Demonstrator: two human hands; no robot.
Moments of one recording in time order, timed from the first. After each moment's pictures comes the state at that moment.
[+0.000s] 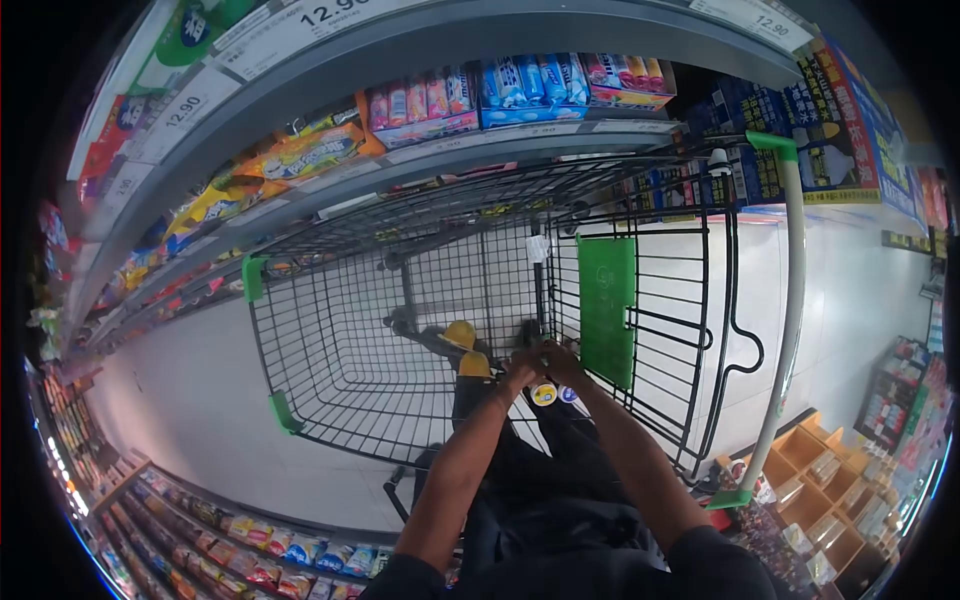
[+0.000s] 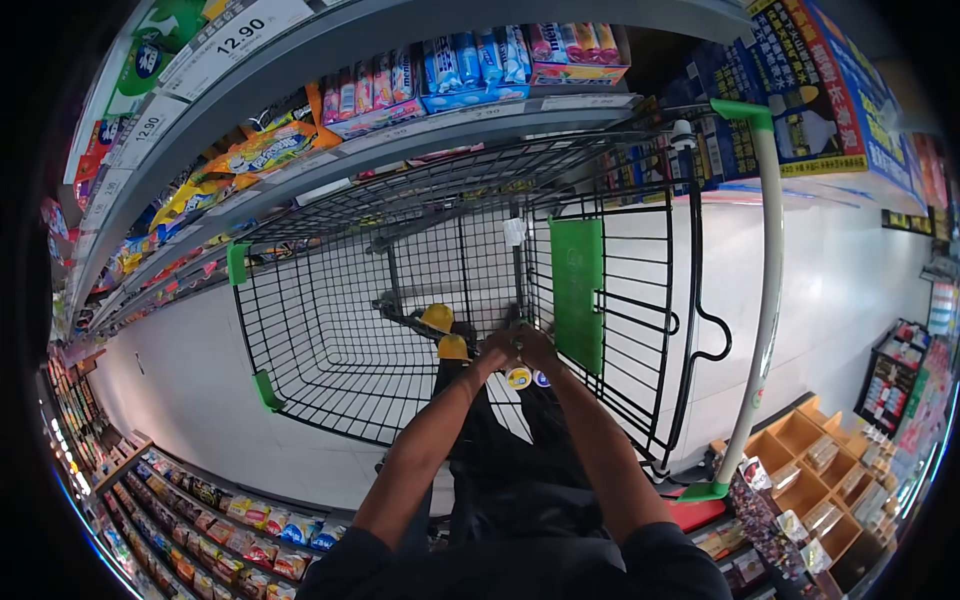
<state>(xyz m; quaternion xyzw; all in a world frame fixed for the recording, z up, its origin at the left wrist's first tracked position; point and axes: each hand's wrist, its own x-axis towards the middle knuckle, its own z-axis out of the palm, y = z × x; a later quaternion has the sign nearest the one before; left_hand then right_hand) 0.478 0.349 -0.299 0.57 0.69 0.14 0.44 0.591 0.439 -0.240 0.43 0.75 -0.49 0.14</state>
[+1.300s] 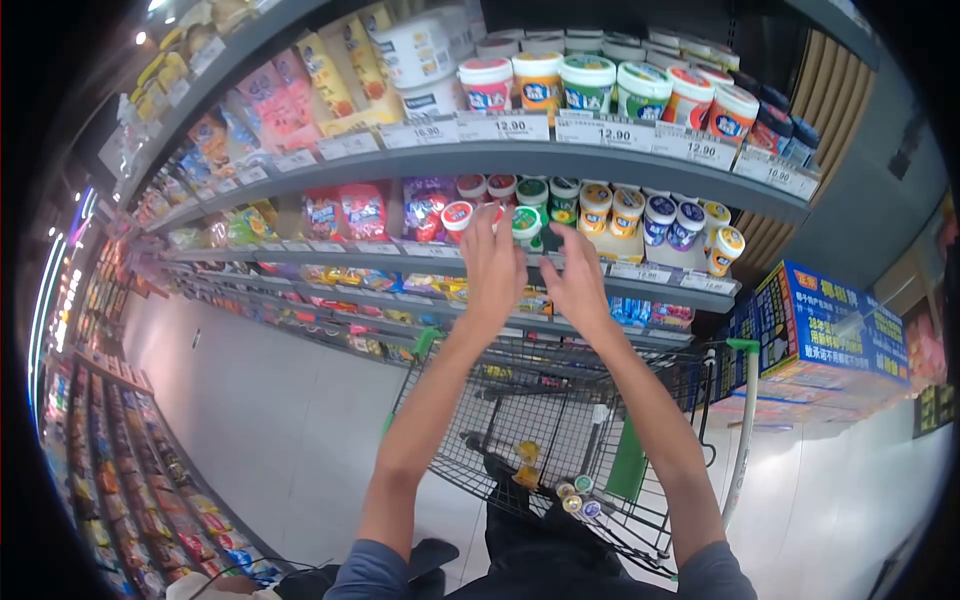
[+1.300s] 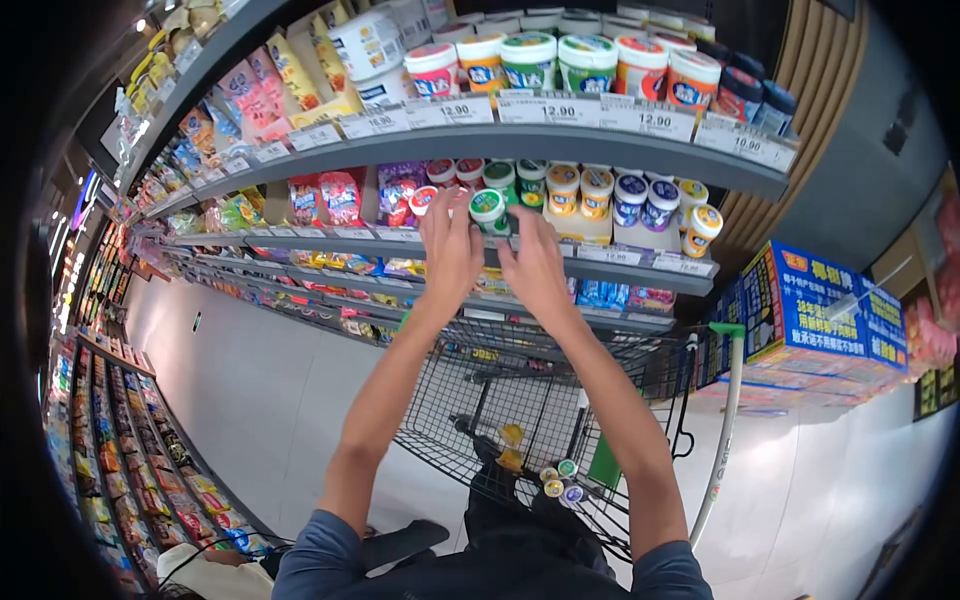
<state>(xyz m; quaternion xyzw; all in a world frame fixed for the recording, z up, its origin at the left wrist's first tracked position) 0.191 0.496 0.347 0.49 0.74 0.35 -0.30 0.289 0.597 0.325 0.15 0.82 -0.35 -0.43</state>
